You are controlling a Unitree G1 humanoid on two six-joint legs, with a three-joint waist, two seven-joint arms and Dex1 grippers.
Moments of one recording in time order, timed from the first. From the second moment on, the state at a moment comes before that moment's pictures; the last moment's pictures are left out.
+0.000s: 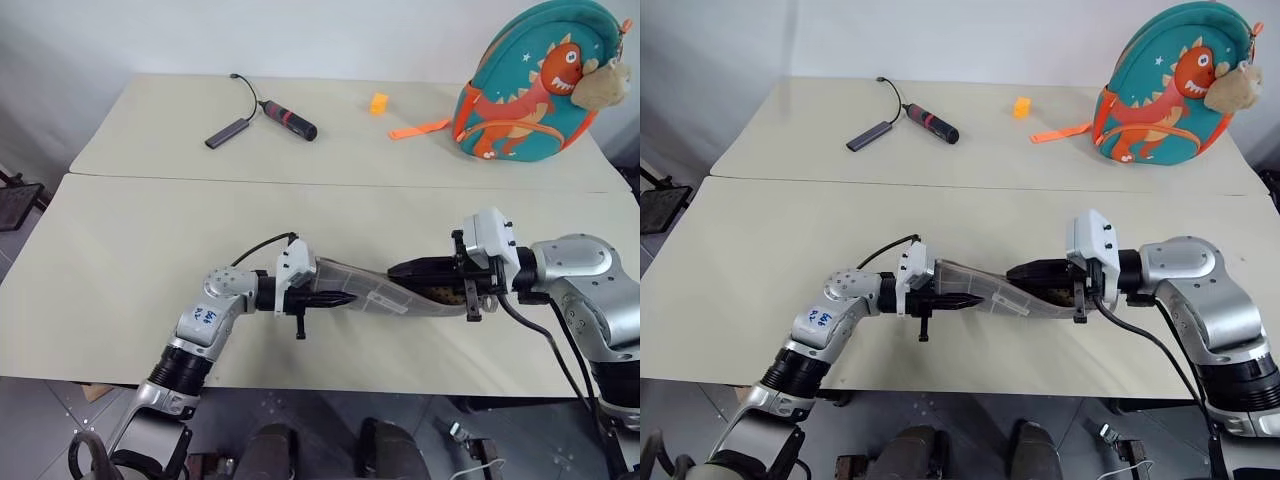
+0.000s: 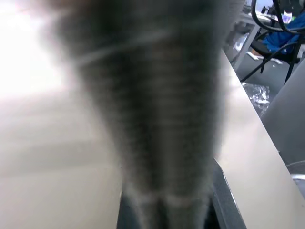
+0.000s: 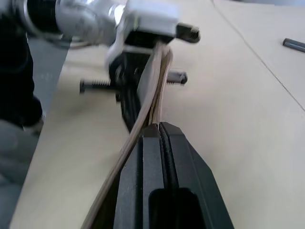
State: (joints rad) left arm -0.52 0.35 -0.22 0.09 -0.31 0.34 -1.06; right arm -0.44 -0.83 0.02 -0.22 0.52 0.29 1.27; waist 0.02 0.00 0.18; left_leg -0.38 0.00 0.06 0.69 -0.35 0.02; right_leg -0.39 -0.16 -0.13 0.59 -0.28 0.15
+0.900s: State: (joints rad) left arm -0.51 0.34 -0.21 0.09 -0.31 0.36 -1.03; right arm -0.67 -0.94 0.28 -0.40 0.28 0.61 1.25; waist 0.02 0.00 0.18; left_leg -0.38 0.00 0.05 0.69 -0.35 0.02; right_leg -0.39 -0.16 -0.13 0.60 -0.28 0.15
